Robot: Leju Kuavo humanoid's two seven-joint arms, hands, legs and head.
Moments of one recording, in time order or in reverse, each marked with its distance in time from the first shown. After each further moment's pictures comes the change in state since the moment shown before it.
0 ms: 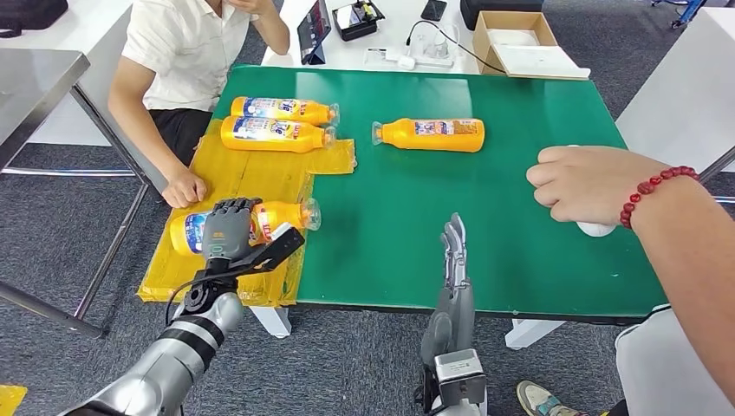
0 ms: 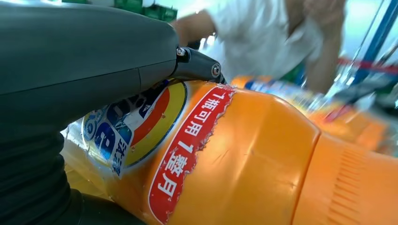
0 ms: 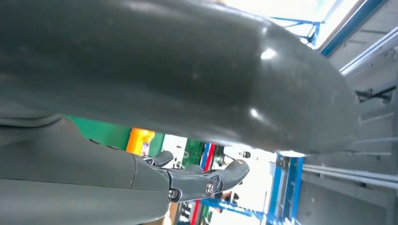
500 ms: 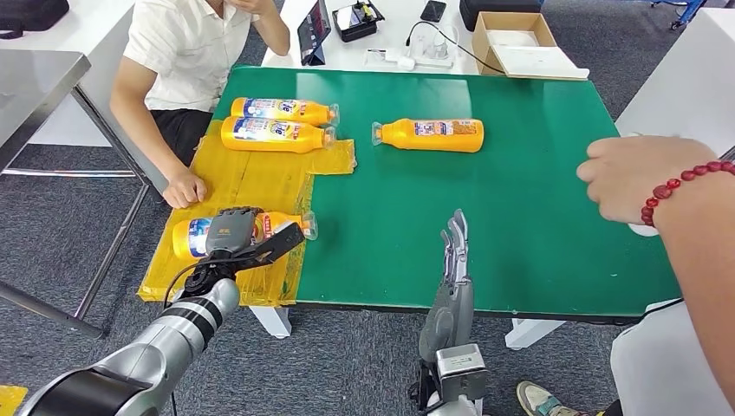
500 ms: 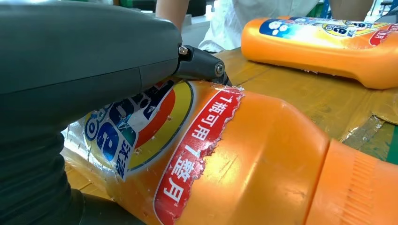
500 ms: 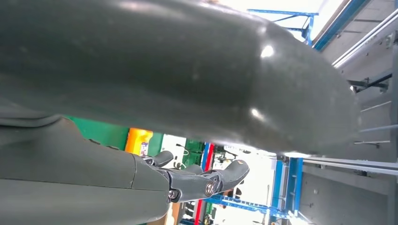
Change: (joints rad) left arm -0.134 -0.008 0.024 0.252 -0.001 -0.176 0.029; right arm -0.016 0.011 0.020 -0.001 -0.039 -0.053 0.000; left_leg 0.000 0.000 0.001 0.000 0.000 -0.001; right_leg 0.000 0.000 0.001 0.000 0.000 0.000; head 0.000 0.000
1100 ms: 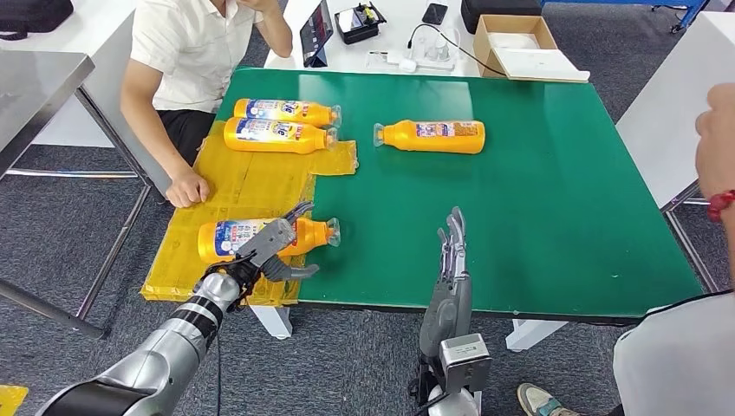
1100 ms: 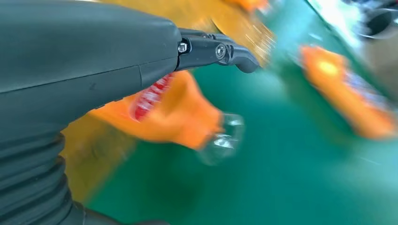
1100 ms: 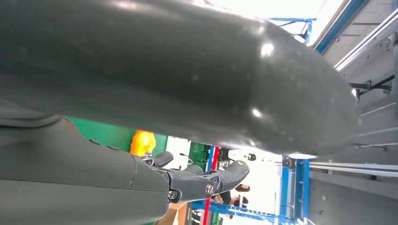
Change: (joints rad) left arm 0.061 -0.041 0.113 -0.107 0.530 -0.597 -0.530; right arm -0.018 0.002 -0.003 0.023 -0.062 0.056 0.000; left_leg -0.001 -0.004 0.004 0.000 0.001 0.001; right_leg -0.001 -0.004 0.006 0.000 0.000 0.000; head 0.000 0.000
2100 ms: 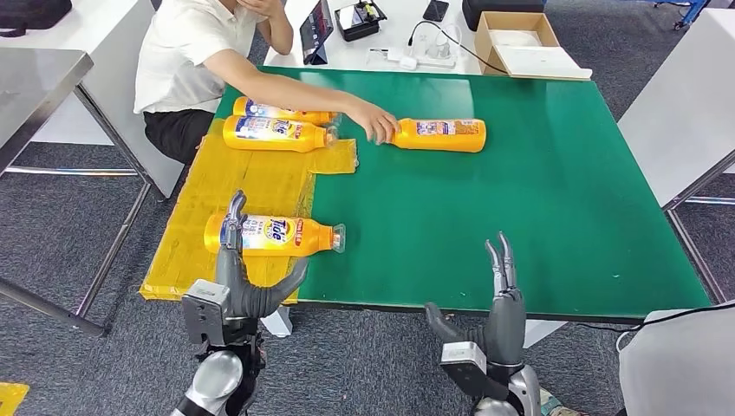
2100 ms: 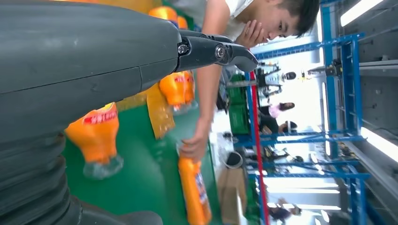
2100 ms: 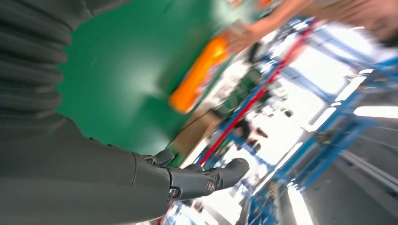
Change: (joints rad) left arm 0.534 -0.023 -0.275 -0.932 0.461 0.620 -0.027; right arm 0.085 -0.128 -0.265 0.076 0.532 -0.120 0.154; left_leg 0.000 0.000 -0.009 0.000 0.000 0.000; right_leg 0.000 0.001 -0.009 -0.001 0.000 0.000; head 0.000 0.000
